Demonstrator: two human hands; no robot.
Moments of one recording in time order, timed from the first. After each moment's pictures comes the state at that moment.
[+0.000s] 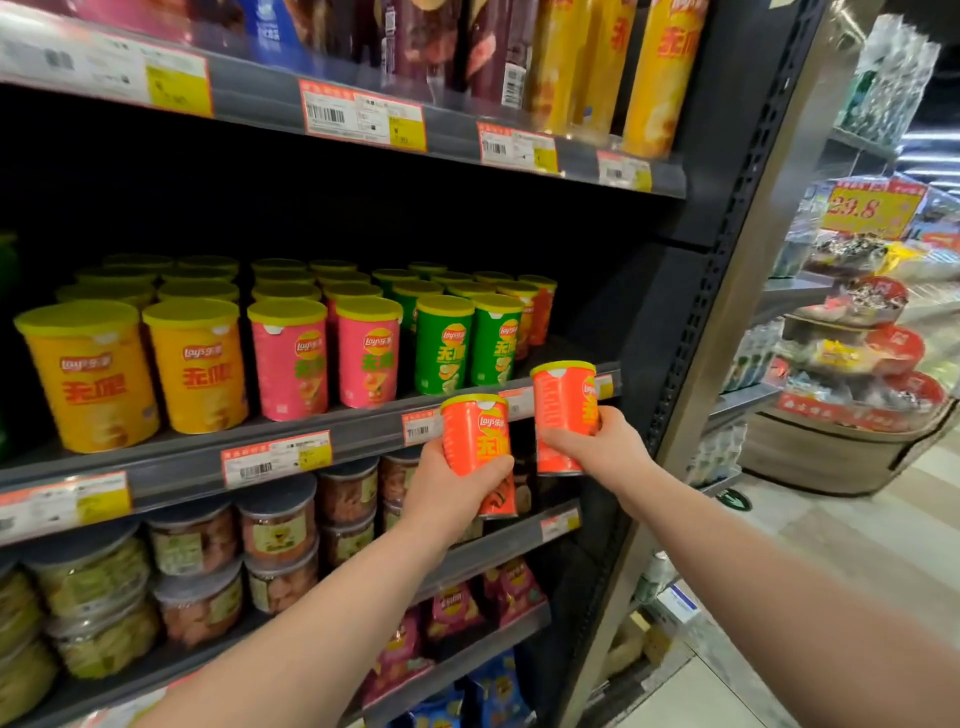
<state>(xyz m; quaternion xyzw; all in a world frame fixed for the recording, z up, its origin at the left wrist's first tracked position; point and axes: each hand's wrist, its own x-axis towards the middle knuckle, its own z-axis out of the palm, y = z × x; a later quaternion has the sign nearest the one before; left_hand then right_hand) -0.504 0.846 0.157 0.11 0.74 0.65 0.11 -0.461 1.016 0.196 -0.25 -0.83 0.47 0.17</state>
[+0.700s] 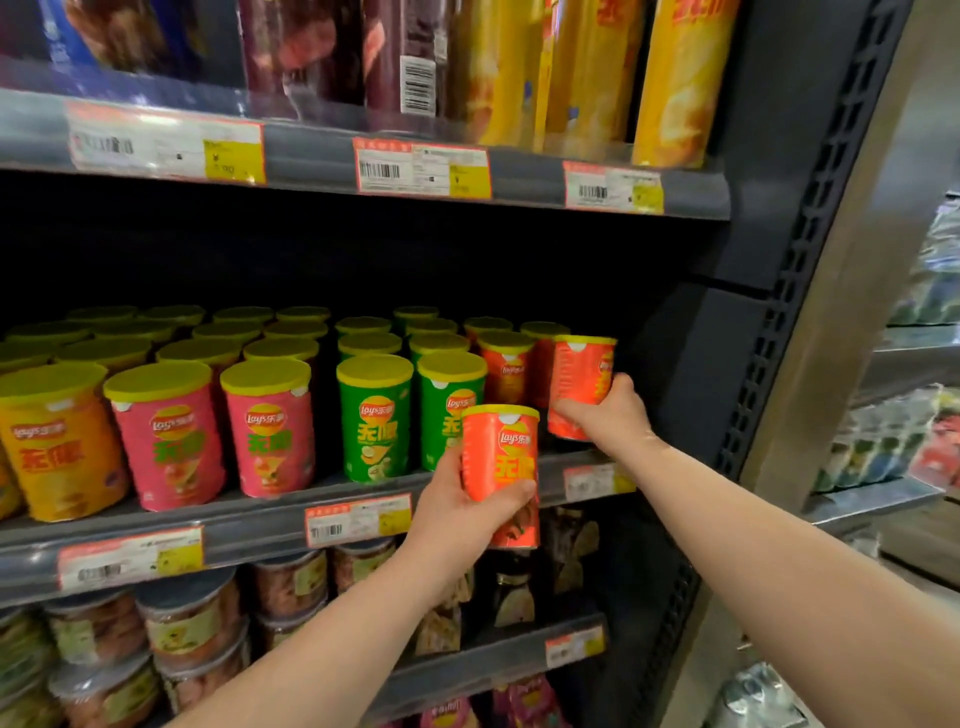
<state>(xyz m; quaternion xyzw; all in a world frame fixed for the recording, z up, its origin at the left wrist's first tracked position) -0.562 0.978 0.190 0.09 0.73 0.68 0.03 -0.635 1.170 0.225 -0.18 -0.85 0.45 0.20</state>
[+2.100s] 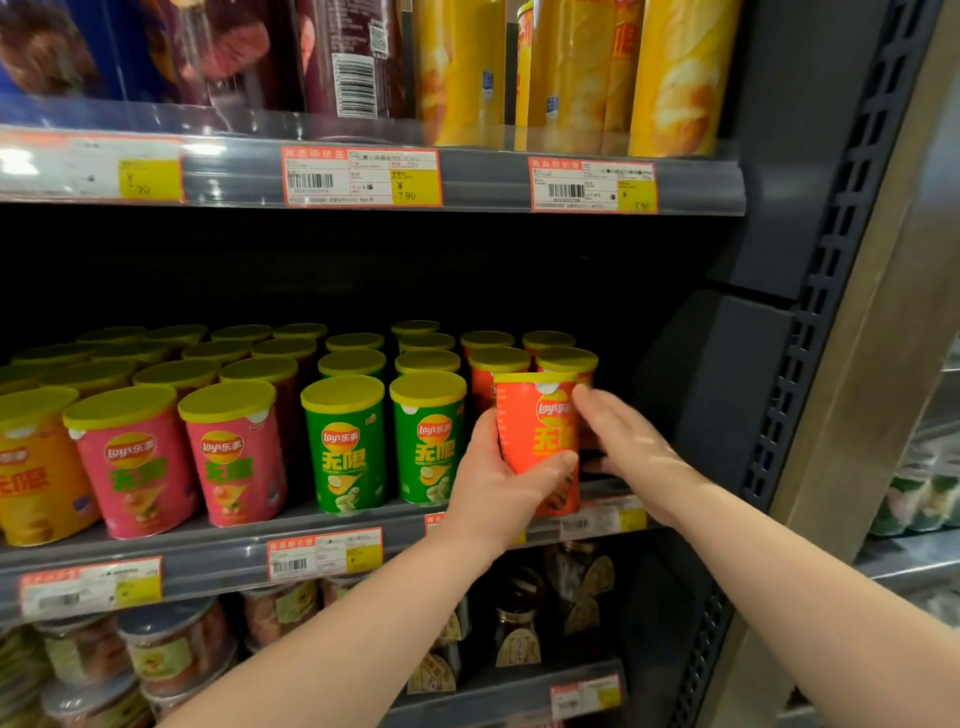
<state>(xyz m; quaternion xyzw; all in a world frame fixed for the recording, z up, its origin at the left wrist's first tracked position) -0.603 1.046 0.209 0.18 0.70 0.69 -0.07 -0.611 1.191 0.238 0.04 -0.80 0.59 0.07</state>
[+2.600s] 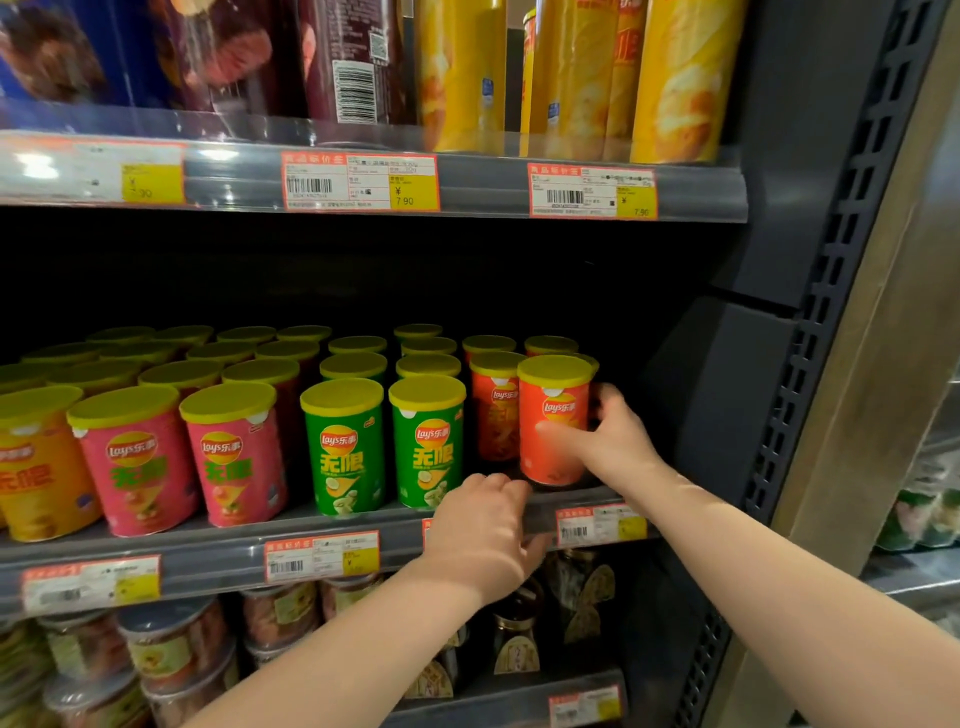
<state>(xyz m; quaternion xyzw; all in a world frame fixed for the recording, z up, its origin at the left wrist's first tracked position) -0.609 1.039 0.188 0.22 0.96 0.11 -0.13 -0.643 1.192 0.228 0.00 -0.84 0.53 0.16</state>
